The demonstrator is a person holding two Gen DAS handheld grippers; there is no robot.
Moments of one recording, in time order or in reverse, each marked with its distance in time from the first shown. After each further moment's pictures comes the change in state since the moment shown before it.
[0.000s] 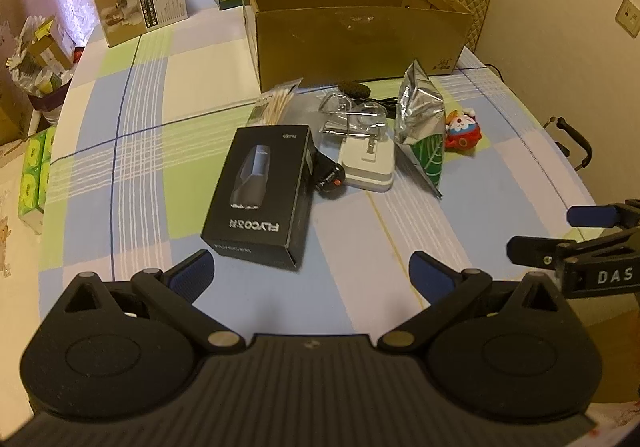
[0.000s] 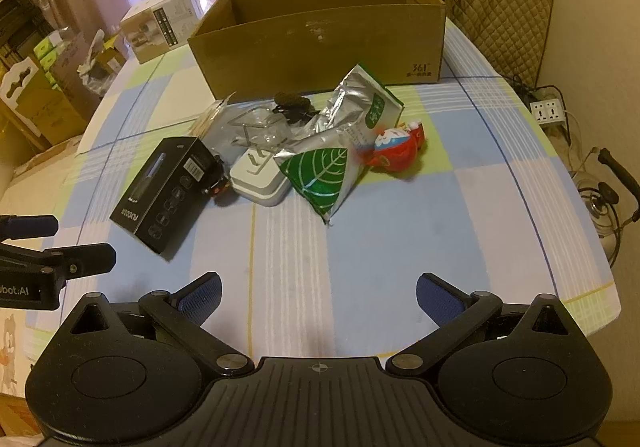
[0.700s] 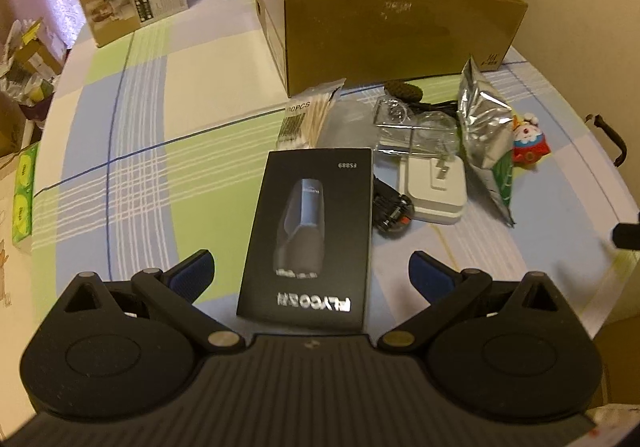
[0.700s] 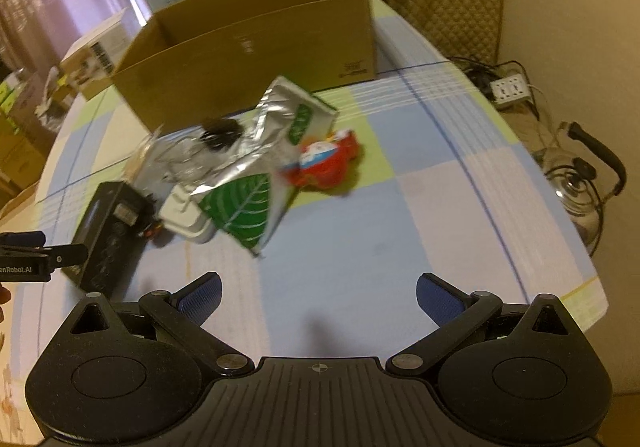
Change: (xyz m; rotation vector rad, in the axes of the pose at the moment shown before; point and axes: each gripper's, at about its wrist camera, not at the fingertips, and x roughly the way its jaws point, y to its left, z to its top) left arm 0.079 0.043 0.039 0.041 0.038 0.007; right arm 0.017 -0.061 0.018 0.146 -0.018 -0.070
